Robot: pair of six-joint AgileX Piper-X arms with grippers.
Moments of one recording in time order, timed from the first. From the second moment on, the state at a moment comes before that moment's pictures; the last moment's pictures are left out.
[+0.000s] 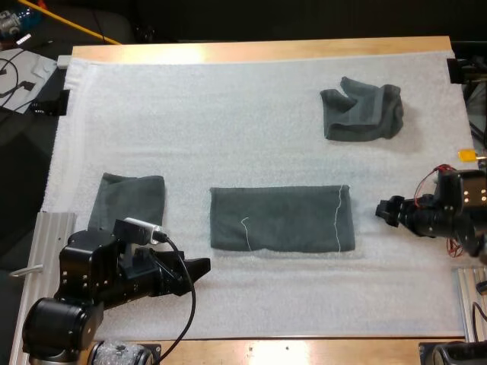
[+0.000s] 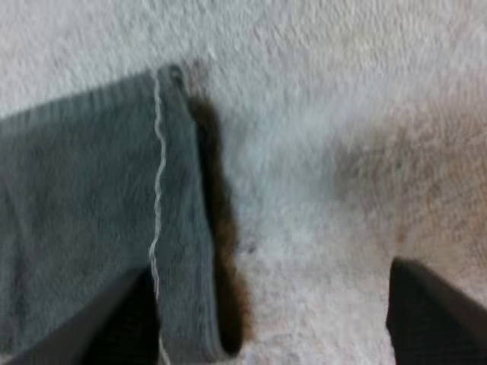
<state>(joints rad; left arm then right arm) -0.18 0.56 -0.71 1.10 0.65 -2.00 0.09 1.12 -0.65 0.75 -0.31 -1.49</state>
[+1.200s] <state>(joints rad) -0.18 0.57 -0.71 1.11 0.65 -2.00 0.20 1.55 -0.66 0.40 -0.59 -1.39</state>
